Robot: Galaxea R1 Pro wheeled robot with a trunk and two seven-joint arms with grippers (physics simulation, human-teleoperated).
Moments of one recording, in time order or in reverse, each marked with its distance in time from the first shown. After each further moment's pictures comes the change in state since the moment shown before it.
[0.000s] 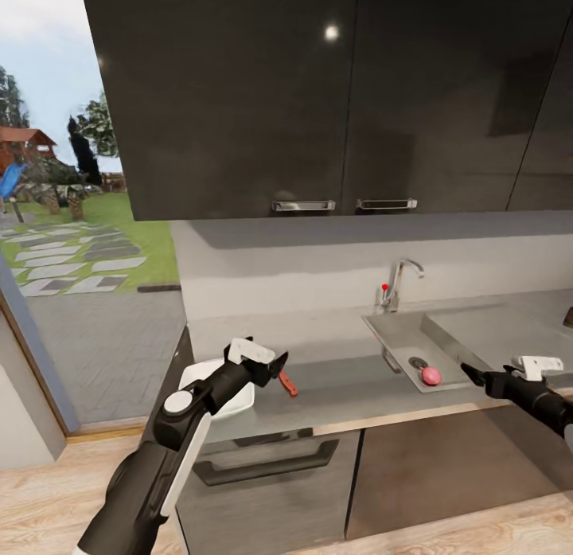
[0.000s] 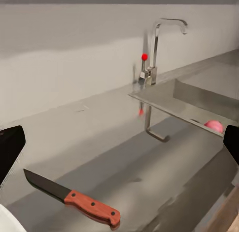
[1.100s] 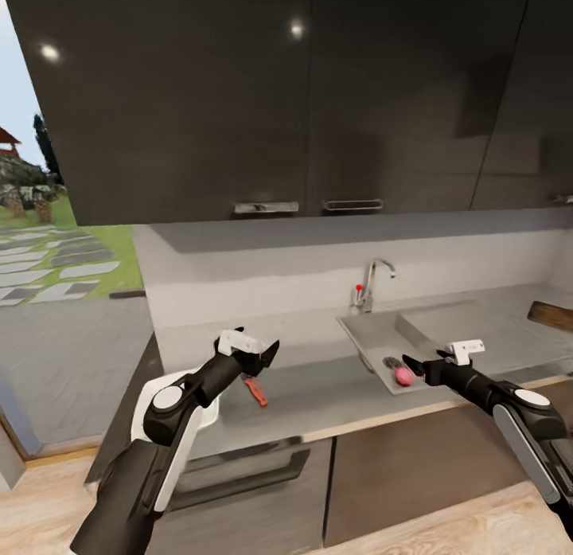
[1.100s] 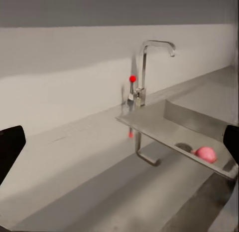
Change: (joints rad) left arm 0.000 -0.006 0.048 -0.051 0.000 -0.004 0.003; right arm -0.108 0.079 0.247 -0.010 0.000 -0.003 -0.008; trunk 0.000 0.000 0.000
